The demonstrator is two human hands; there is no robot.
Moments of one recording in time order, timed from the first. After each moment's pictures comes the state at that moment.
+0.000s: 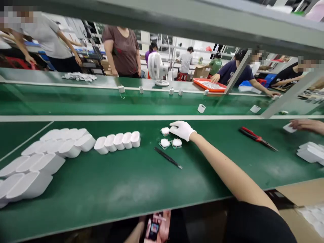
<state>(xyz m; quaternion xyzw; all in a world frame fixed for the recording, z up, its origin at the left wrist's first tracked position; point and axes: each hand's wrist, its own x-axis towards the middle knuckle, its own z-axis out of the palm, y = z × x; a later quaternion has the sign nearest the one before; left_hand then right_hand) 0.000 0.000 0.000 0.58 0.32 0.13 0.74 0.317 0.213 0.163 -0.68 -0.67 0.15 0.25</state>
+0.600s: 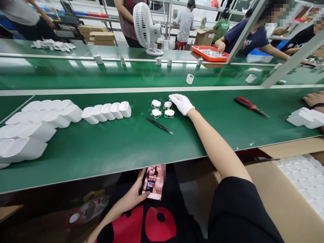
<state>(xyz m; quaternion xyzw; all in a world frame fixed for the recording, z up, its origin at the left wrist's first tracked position) -0.005 -0.021 -0.026 0.67 0.33 0.19 0.64 0.341 0.188 0.138 -0.61 -0.67 0.18 0.39</state>
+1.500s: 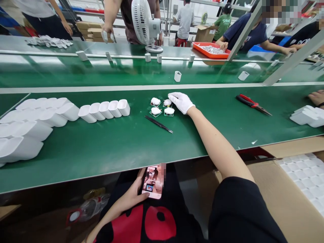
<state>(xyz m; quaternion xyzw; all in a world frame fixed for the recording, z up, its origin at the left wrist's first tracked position) -0.007 -0.018 -0.026 0.66 0.30 0.19 0.66 0.339 0.185 0.140 -0.63 -0.68 0.14 0.35</state>
